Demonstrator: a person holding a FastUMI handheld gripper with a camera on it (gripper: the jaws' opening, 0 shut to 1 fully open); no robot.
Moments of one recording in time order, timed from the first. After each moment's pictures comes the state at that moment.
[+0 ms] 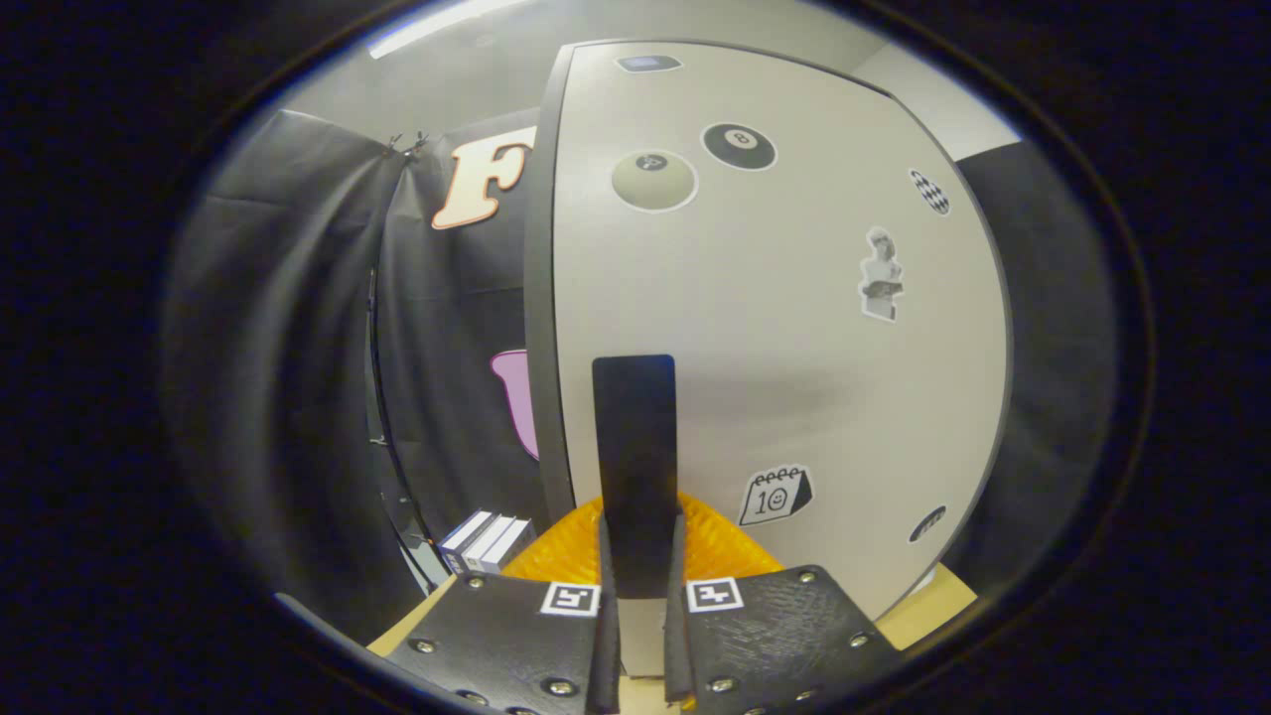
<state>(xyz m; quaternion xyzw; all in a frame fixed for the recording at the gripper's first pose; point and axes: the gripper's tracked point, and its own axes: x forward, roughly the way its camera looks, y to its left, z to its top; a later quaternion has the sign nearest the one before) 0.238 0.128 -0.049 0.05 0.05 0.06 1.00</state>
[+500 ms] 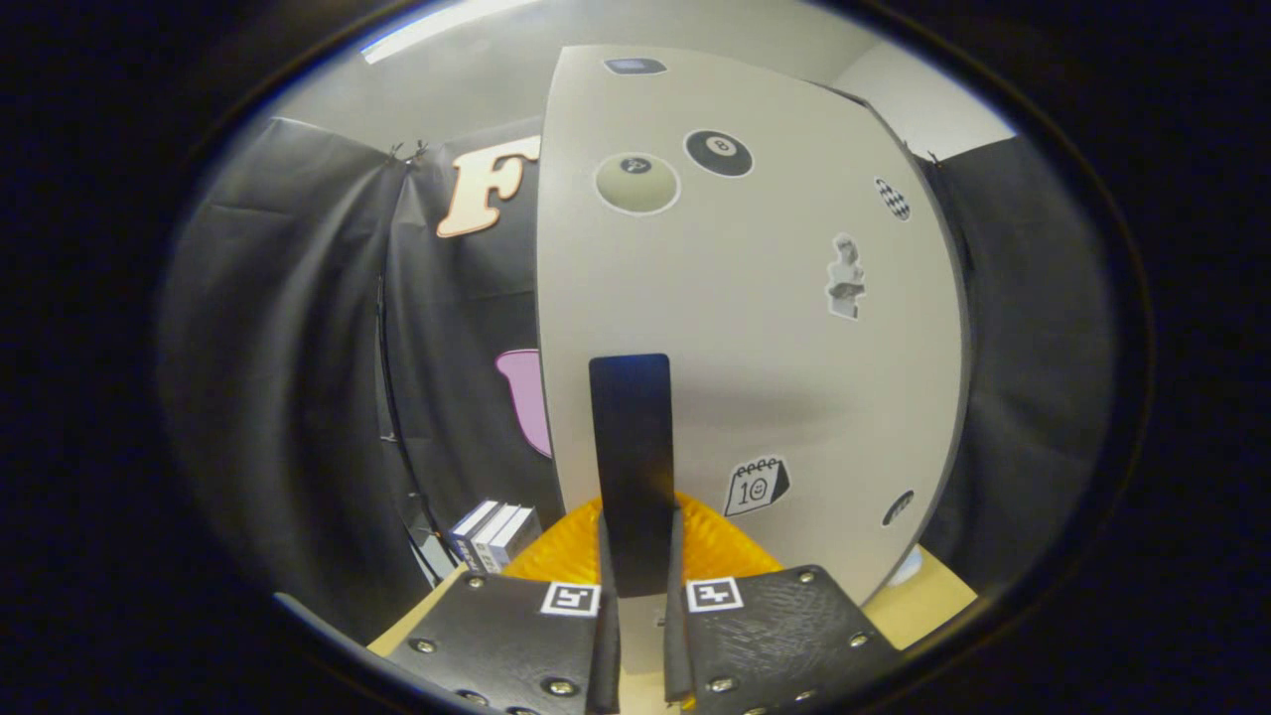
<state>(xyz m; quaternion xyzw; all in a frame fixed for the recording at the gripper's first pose) 0.200 0.117 -0.044 0.05 0.05 0.06 1.00</state>
